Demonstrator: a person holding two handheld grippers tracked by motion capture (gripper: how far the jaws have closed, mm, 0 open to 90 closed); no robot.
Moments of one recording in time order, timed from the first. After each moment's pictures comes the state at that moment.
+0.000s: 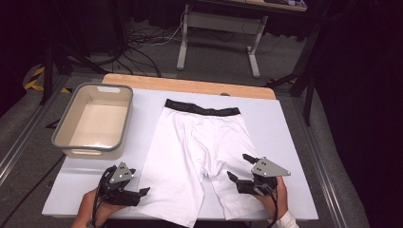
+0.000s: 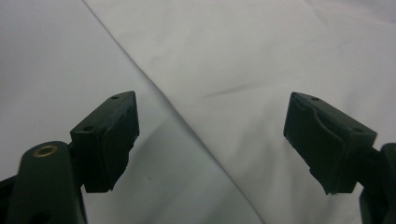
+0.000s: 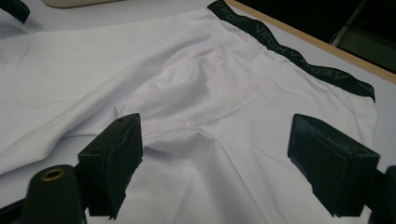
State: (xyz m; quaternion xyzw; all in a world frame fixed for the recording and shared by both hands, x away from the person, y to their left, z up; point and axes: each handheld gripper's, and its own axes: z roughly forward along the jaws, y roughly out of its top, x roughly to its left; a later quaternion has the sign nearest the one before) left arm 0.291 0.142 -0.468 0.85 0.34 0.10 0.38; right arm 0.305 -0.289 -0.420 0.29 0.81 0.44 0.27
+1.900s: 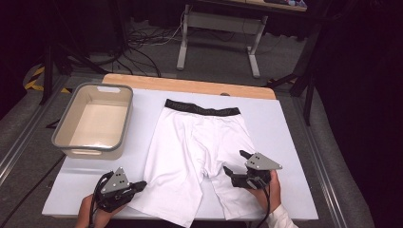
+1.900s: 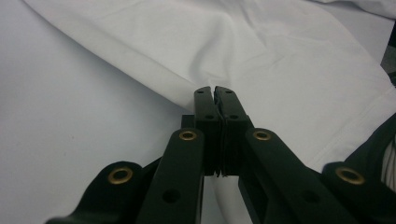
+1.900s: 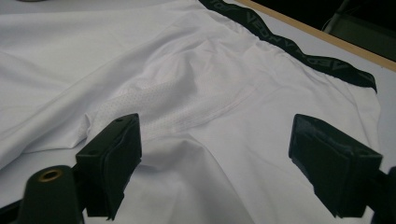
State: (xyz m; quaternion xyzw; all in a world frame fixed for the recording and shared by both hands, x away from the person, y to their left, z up) left arm 0.277 0.147 -0.457 0.85 0.28 0.11 0.44; right arm 0.322 -0.279 -0.430 0.32 0.80 0.43 0.27
